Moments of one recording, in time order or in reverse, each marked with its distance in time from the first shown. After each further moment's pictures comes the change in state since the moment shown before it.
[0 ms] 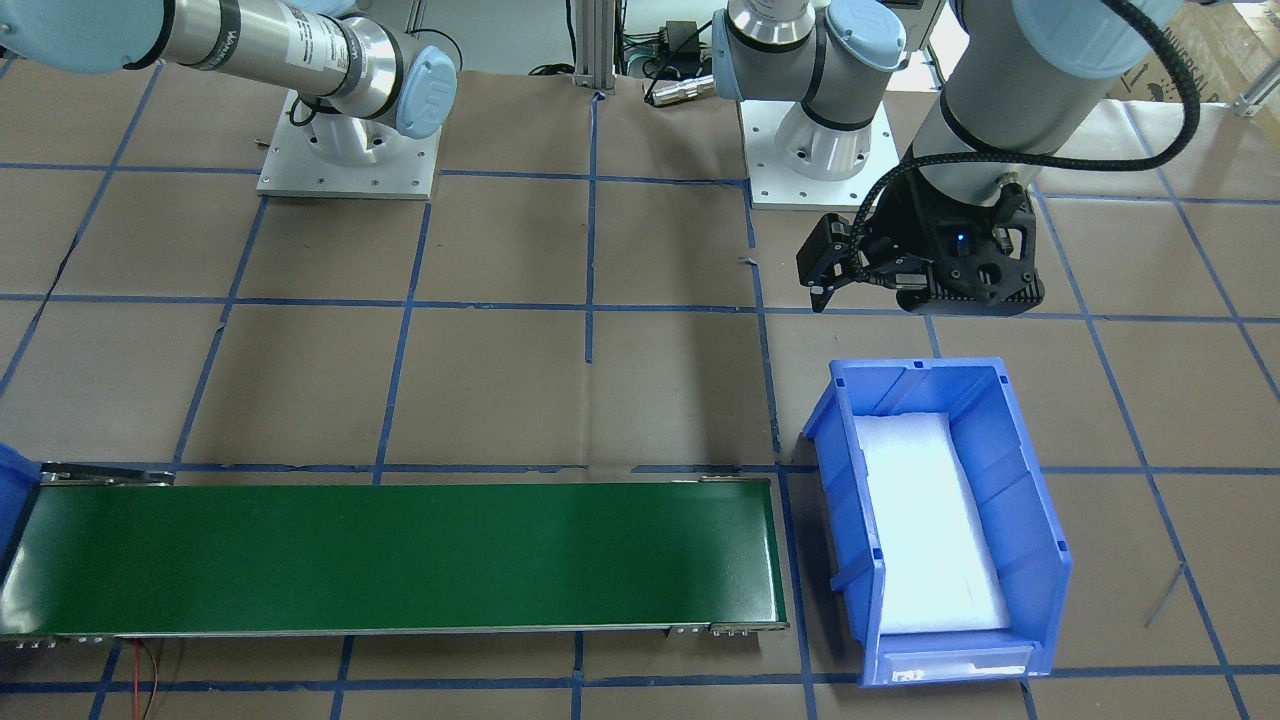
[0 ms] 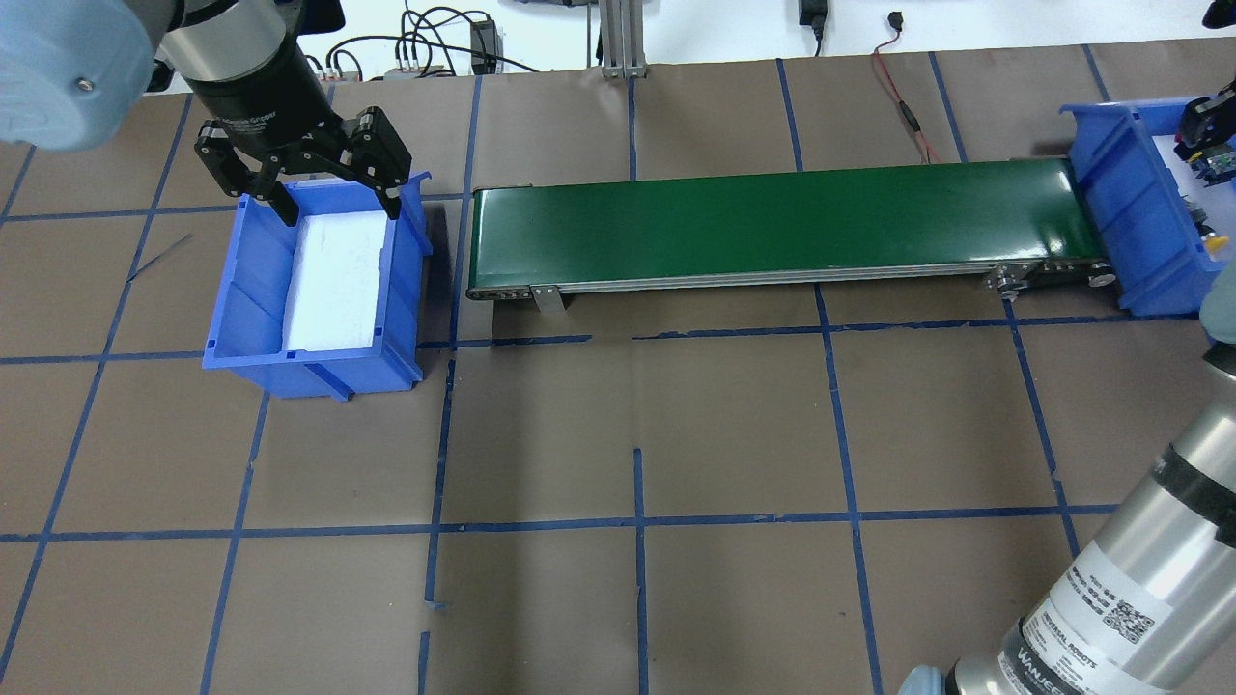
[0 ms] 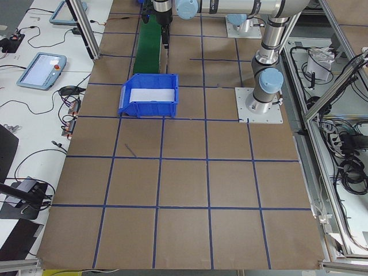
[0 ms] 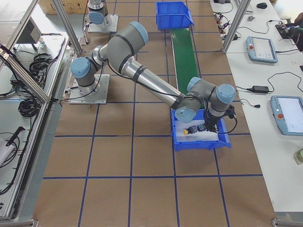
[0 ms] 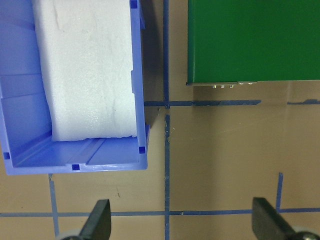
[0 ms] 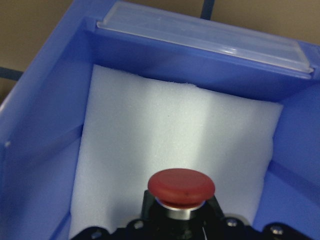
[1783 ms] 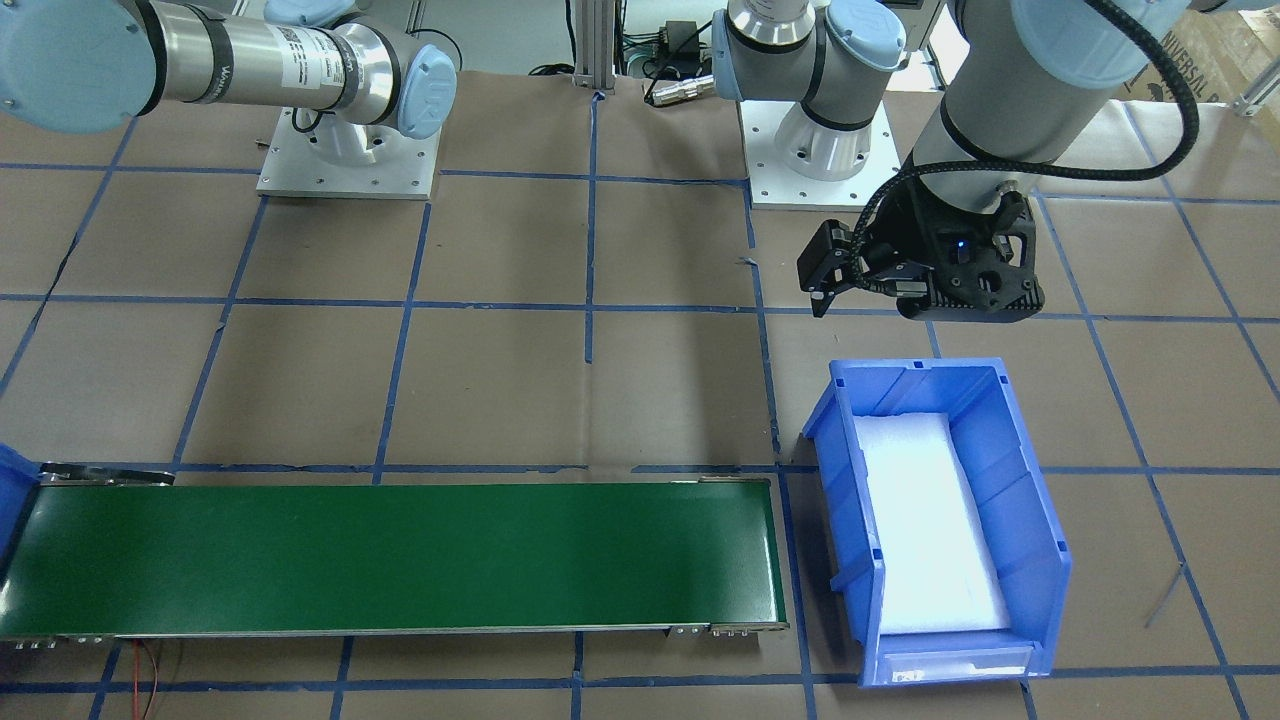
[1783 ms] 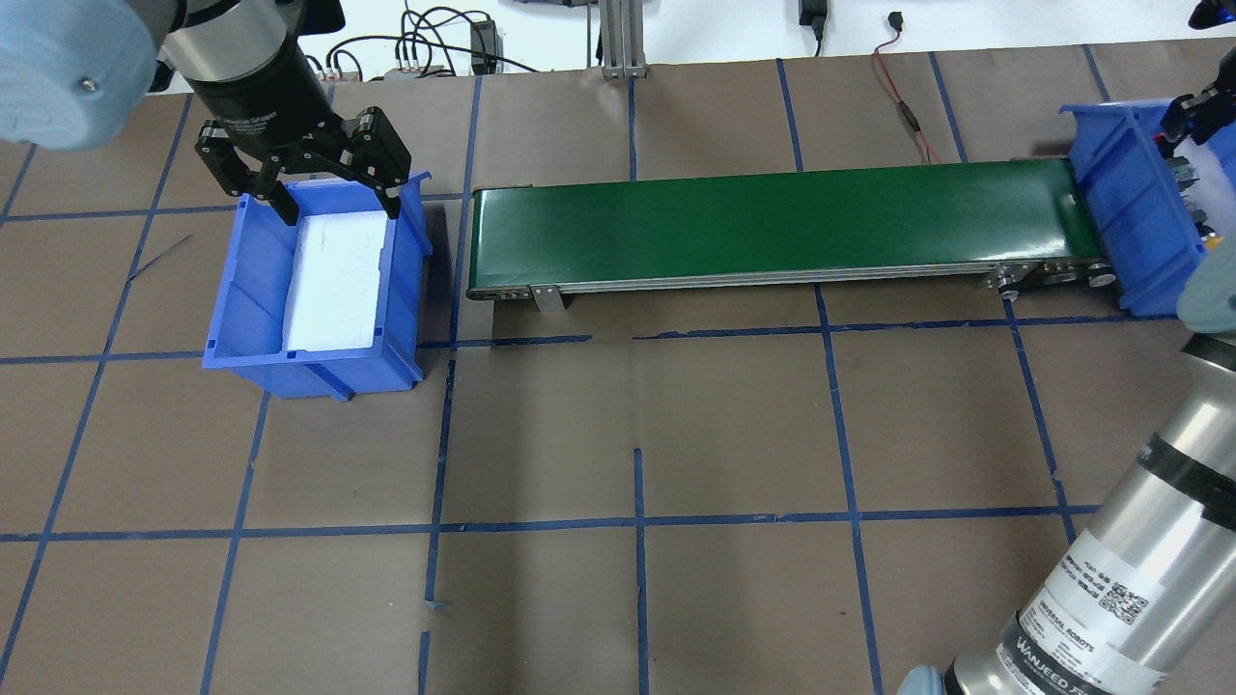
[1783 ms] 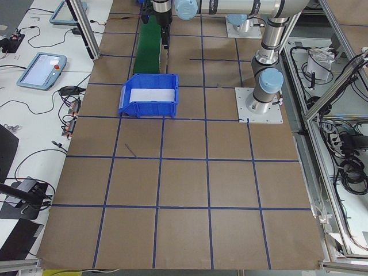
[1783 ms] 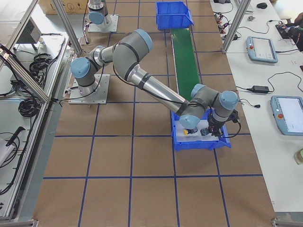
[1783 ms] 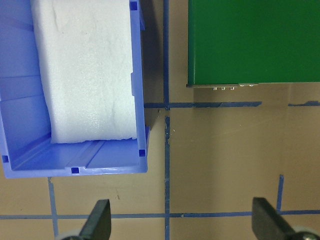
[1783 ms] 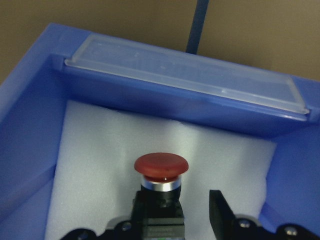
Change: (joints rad) left arm 0.002 -0.002 0.000 0.003 0.002 0.001; right arm 0.007 0.066 -0.084 -0.011 0.023 -0.003
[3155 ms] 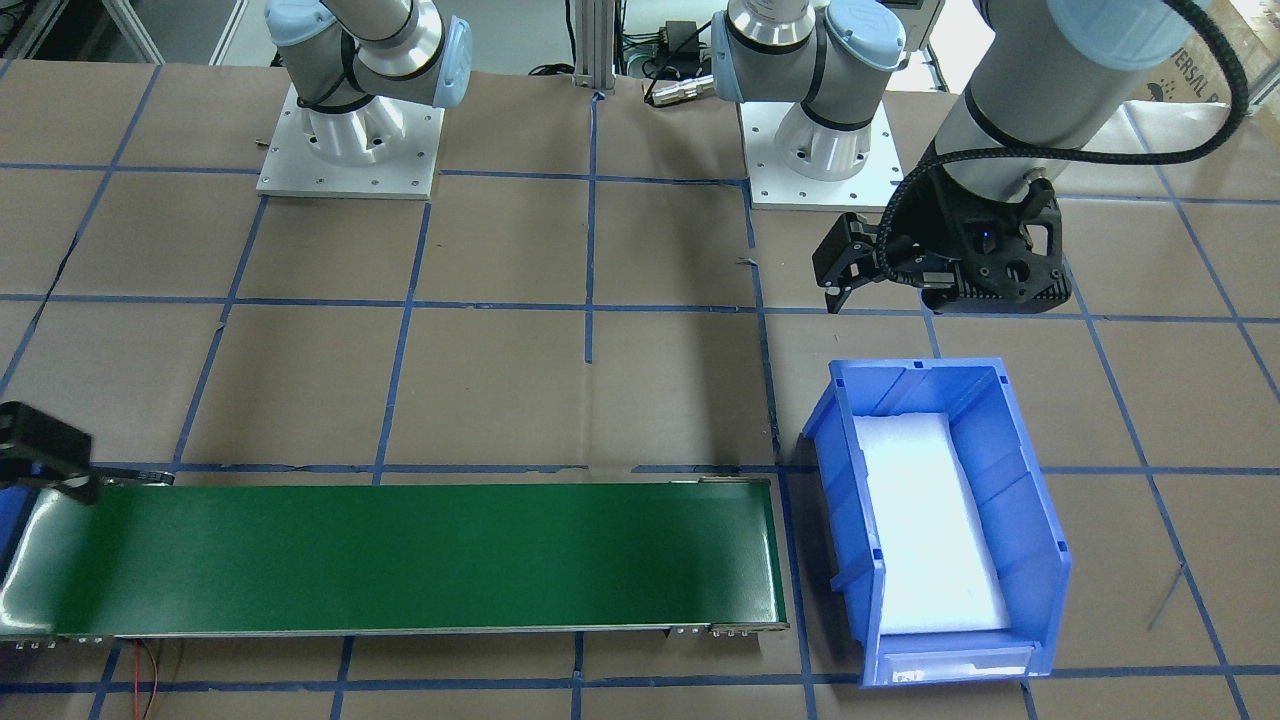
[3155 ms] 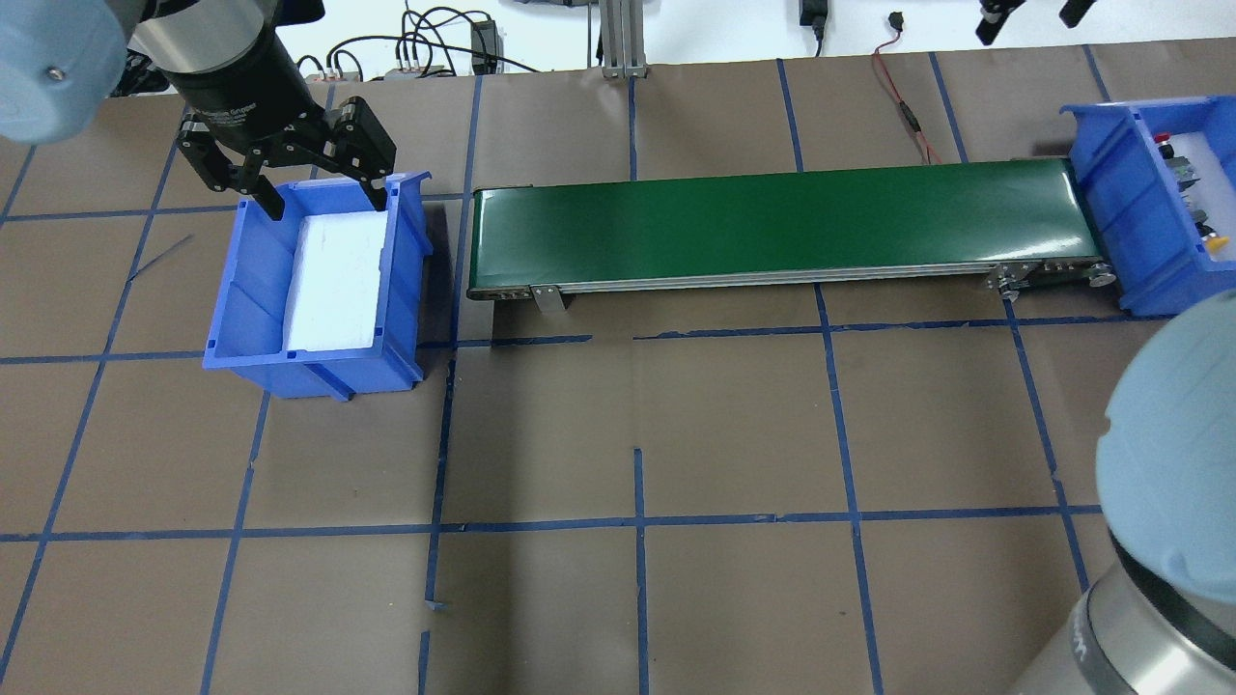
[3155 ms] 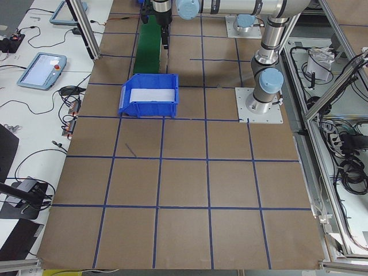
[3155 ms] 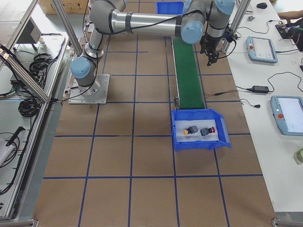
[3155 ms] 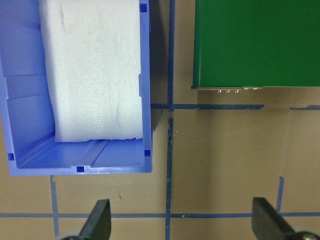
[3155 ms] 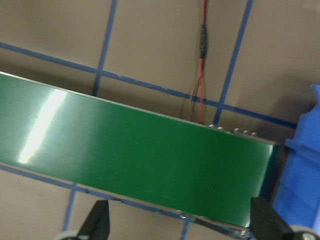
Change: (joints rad) left arm 0.019 0.011 0.013 -0.011 -0.006 0.000; right arm 0.401 -0.442 0.134 0.389 0.048 0.450
